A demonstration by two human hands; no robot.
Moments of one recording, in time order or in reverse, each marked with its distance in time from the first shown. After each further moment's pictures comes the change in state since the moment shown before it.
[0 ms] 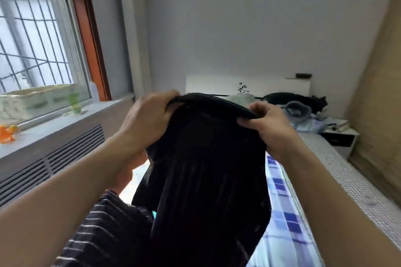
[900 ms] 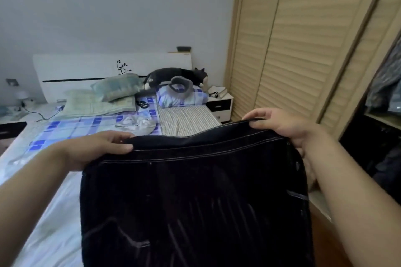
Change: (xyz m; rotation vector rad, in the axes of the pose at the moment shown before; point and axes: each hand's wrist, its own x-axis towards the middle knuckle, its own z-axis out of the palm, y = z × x) left_hand 0.129 0.209 0.412 -0.903 -1.166 -0.489; right_hand -0.021 0.089 -0.561 -0.335 0.114 0.474
